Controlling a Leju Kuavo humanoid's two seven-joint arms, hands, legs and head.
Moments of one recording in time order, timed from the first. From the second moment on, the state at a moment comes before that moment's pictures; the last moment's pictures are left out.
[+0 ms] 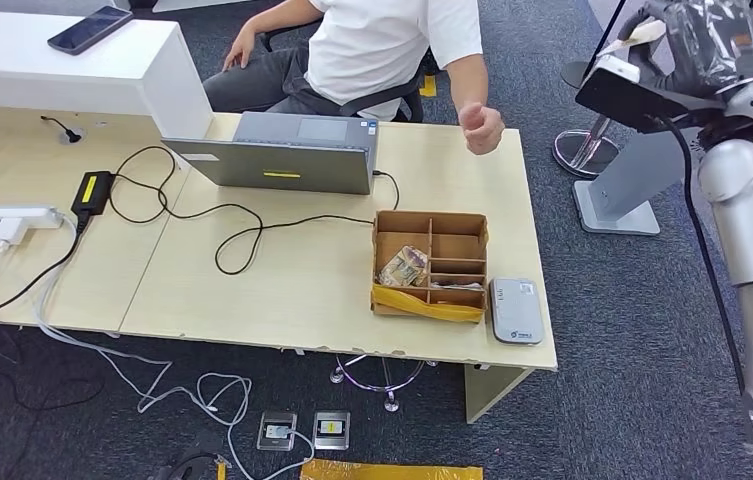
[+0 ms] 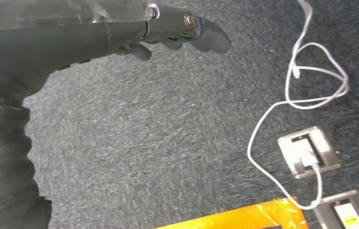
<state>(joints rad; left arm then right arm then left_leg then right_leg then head) -0.19 0.15 -0.78 -0.20 0.32 0.50 -0.36 -1.17 -0.38 0.35 -0.91 1.04 0.07 -0.29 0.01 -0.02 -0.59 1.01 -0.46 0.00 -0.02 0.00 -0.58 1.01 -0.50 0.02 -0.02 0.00</state>
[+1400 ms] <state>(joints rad) -0.25 0.17 -0.79 -0.20 0.25 0.43 -0.32 -1.27 -0.03 0.59 -0.36 1.19 0.08 -0.21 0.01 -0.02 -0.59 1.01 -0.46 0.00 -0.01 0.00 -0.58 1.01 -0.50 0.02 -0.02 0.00</state>
